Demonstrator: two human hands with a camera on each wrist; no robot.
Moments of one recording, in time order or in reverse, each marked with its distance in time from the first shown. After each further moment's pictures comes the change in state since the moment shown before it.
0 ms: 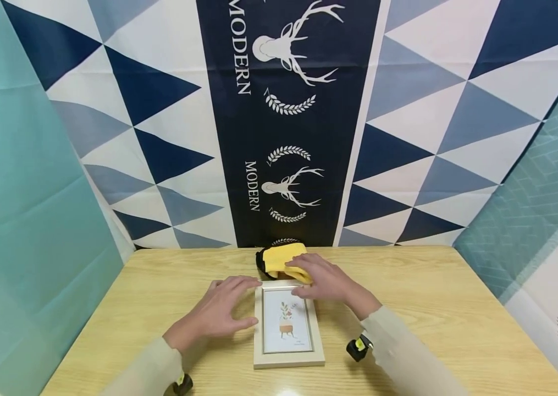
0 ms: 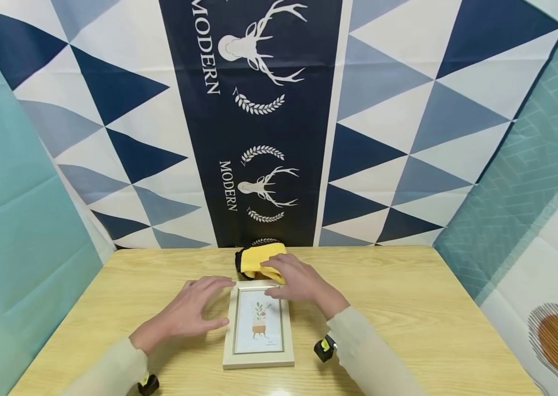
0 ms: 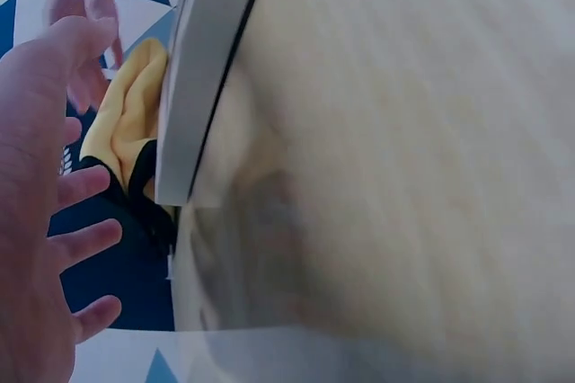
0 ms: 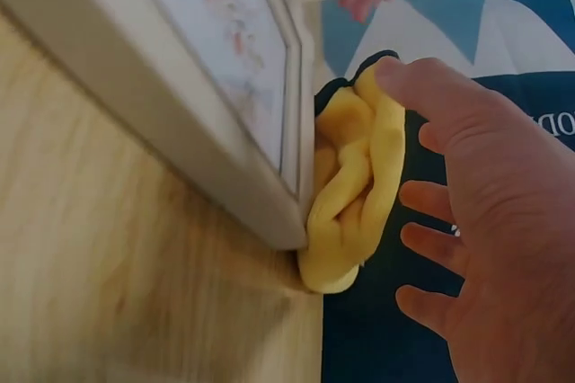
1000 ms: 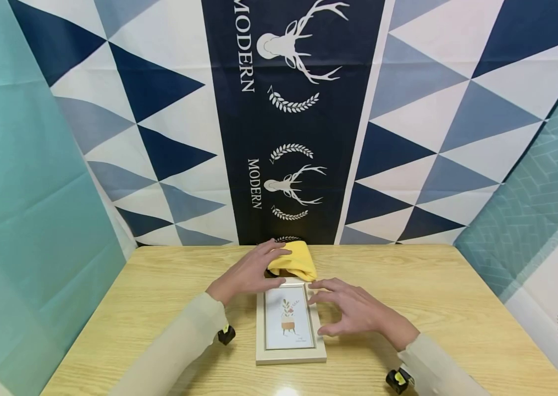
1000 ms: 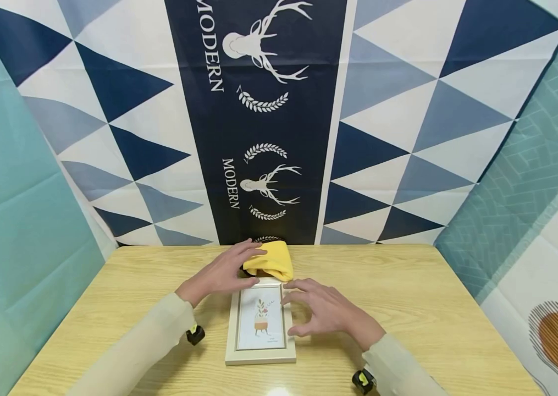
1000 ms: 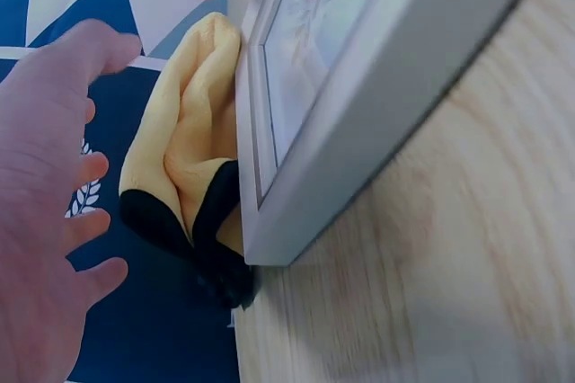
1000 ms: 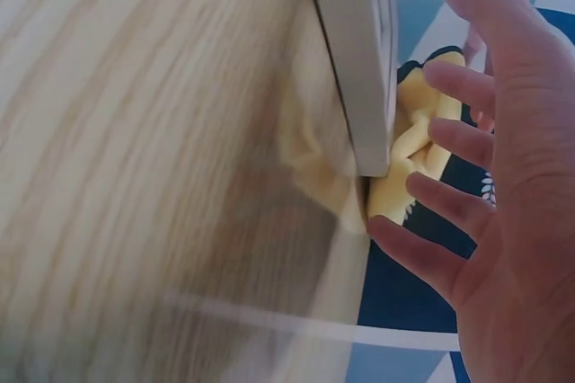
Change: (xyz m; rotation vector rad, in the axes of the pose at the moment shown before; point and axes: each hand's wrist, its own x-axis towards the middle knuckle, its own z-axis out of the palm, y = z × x) left_hand 0.093 0.012 -0.009 -0.098 -0.086 0.052; right_hand -0.073 0.024 0.012 -0.129 0.004 -0.211
